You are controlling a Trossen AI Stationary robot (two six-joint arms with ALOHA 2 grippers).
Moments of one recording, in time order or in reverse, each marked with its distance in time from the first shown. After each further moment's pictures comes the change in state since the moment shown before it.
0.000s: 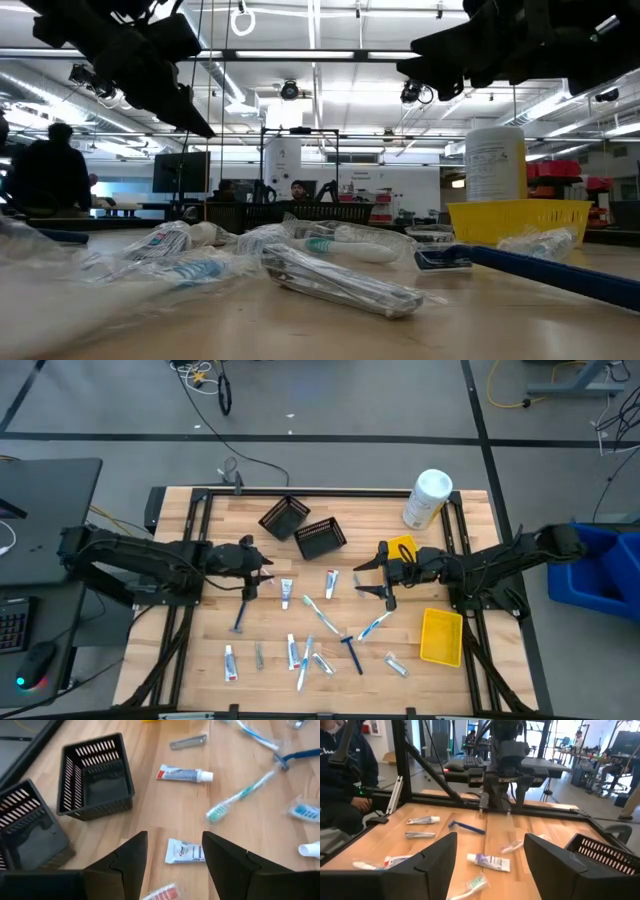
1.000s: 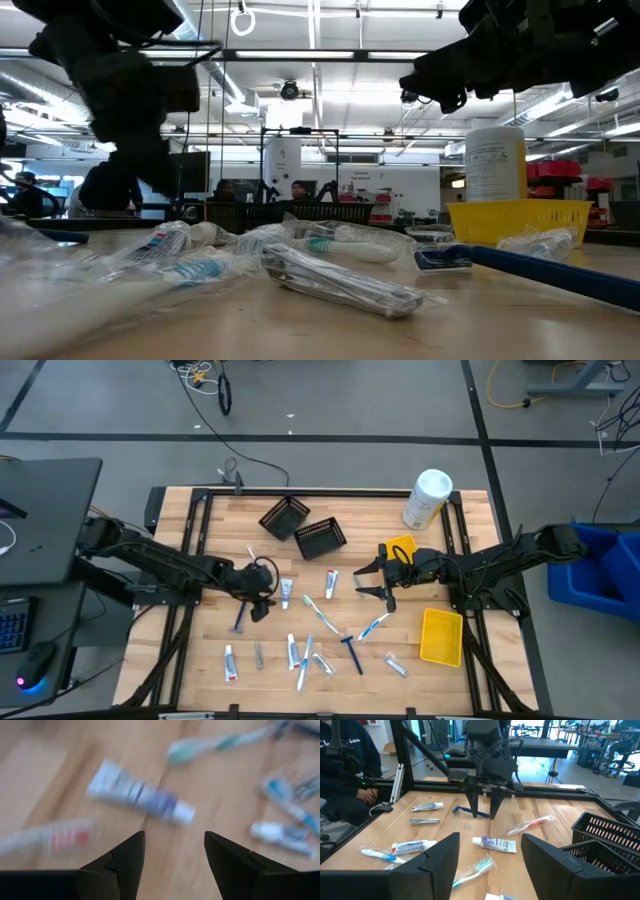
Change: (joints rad) left arm -0.148 0.262 0.001 -0.005 0.102 -0.555; right arm 0.000 0.000 0.000 -0.077 -0.006 0.055
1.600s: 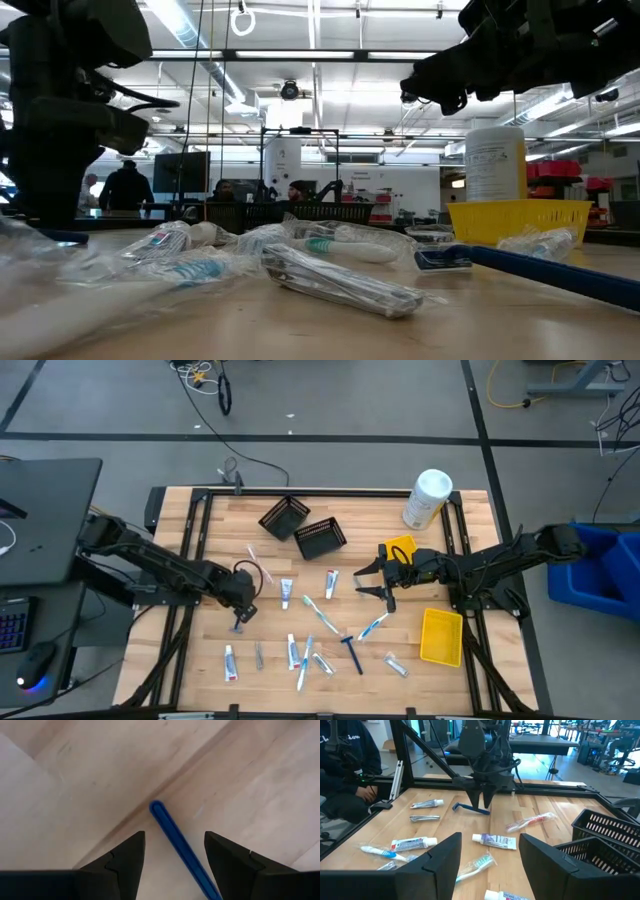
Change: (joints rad) left arm -0.101 -0.001 0.000 -0.401 0.063 -0.506; right arm 0.000 0.000 0.000 -0.015 0.001 0.000
